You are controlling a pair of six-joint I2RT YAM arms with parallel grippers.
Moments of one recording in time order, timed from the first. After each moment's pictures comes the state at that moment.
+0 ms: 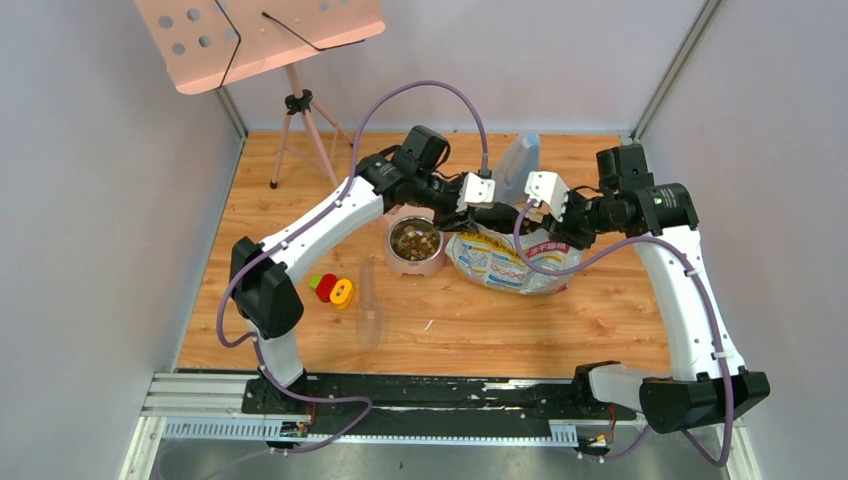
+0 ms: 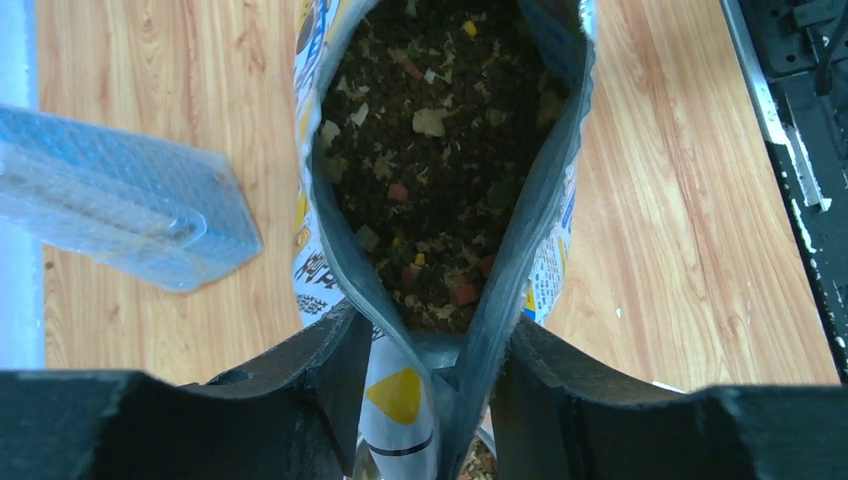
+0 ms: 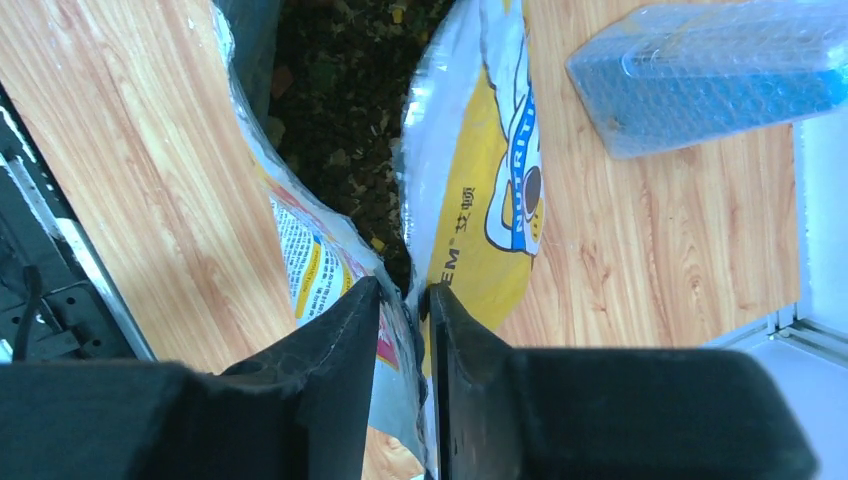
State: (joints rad) left arm -0.73 1.81 1.77 -0.73 0.75 0.84; right arm 0.17 1.23 1.50 -1.29 -0.46 -1.04
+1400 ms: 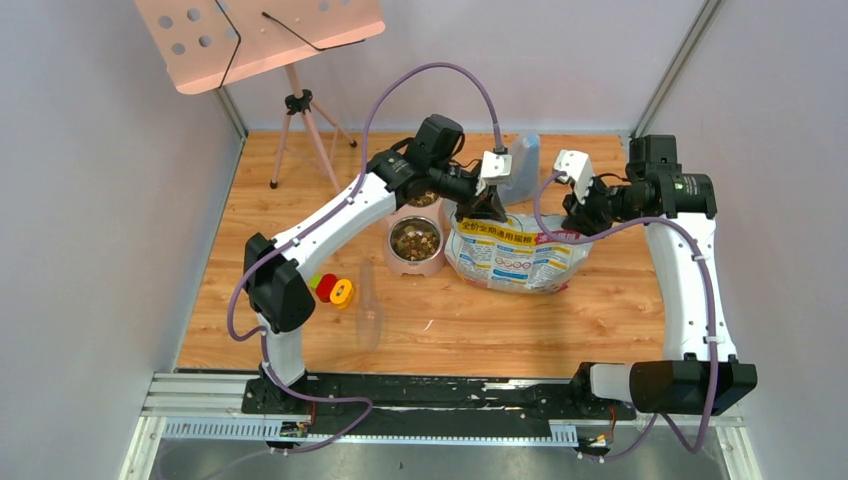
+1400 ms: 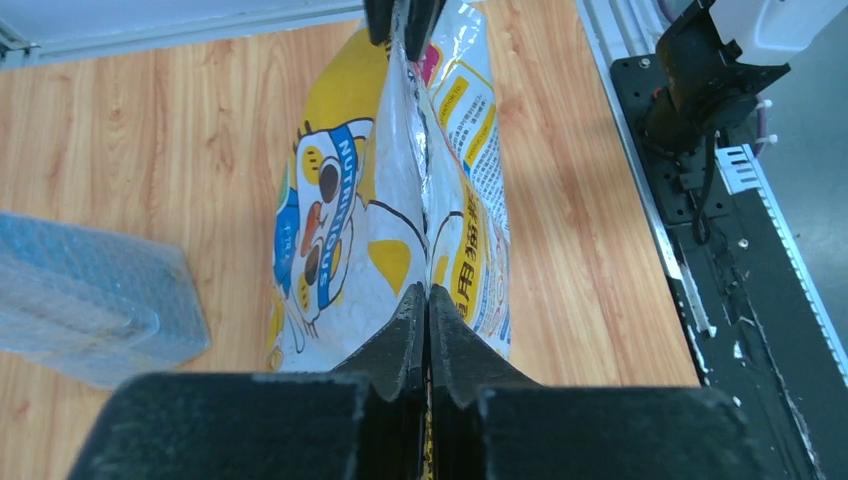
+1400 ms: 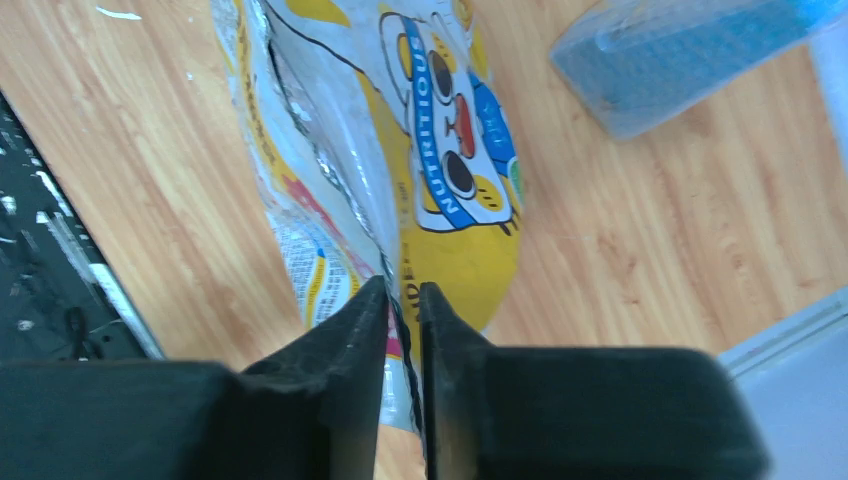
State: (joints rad) left arm -0.77 1.87 1.89 -0.60 0.88 0.53; right arm -0.04 1.30 1.56 -1.32 -0.62 -1.04
